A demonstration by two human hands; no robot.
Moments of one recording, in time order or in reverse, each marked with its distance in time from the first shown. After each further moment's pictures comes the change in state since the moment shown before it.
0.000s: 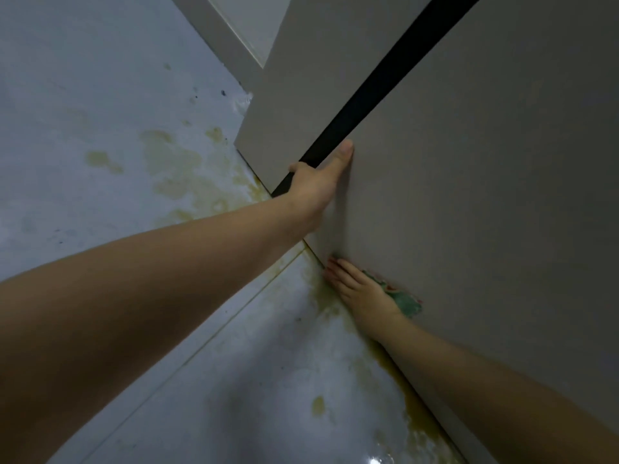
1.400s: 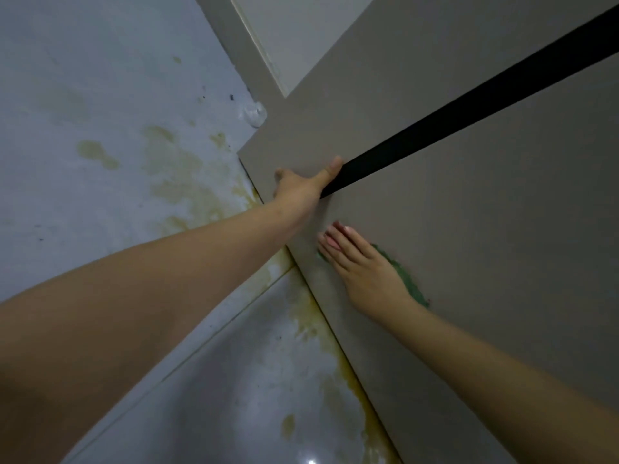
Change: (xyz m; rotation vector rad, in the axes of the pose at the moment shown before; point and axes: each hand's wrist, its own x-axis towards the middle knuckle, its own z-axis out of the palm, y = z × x) left_hand 0.021 0.023 -0.029 -0.005 0.107 -0.063; right_hand -0.006 0.083 -0.062 -0.093 0.137 0.106
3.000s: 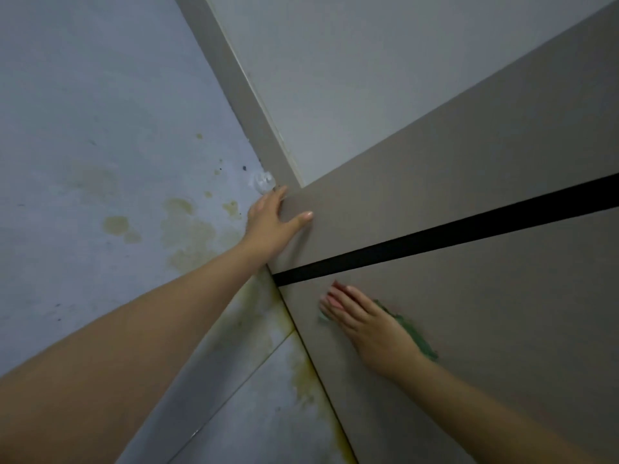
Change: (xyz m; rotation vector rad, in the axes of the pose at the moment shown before) left_hand 0.037 0.039 -0.074 0.349 -0.069 0.329; right_hand 0.008 0.037 -0.035 -0.153 -0.071 -0.174
